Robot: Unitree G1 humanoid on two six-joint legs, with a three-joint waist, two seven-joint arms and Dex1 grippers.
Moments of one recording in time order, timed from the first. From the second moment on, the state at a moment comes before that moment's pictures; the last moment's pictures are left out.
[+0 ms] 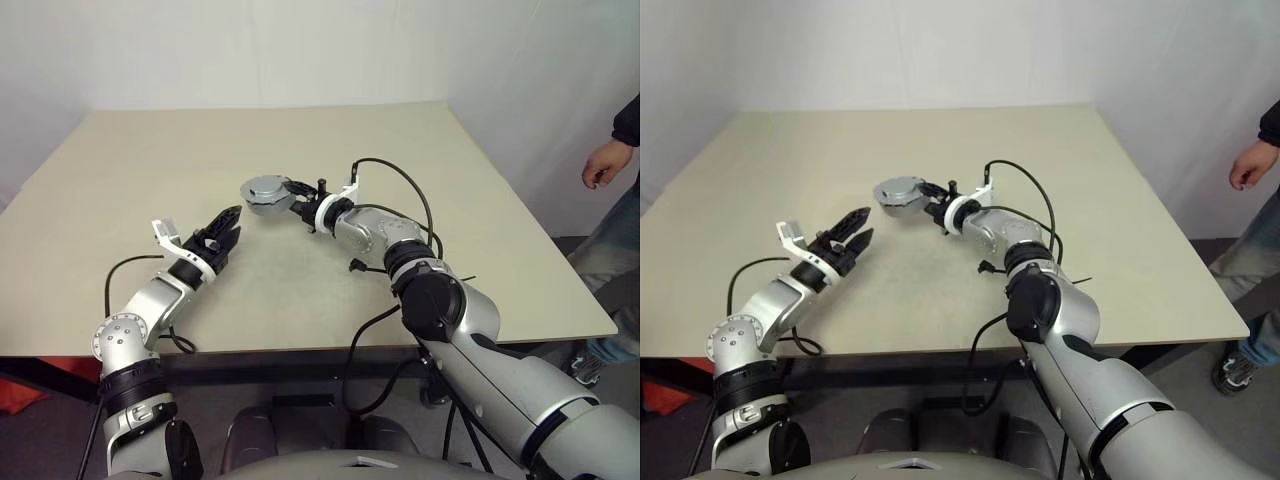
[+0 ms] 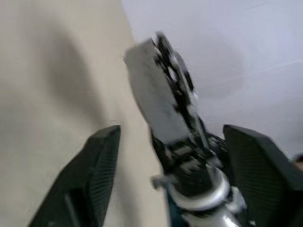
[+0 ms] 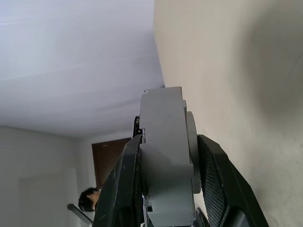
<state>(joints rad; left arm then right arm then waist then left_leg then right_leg) -0.31 0.13 0.58 0.09 -1.47 1.02 -0.04 -1.17 0.06 -0.81 1.24 0.84 0.77 0.15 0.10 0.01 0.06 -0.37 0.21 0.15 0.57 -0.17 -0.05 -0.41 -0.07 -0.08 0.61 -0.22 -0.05</state>
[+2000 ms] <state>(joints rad) -0.59 0.20 0.55 0.57 -1.41 0.90 -0.22 -1.12 0.08 -0.62 1.09 0.80 0.89 0.29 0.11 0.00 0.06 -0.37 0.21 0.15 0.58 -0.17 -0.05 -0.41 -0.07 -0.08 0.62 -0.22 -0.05</state>
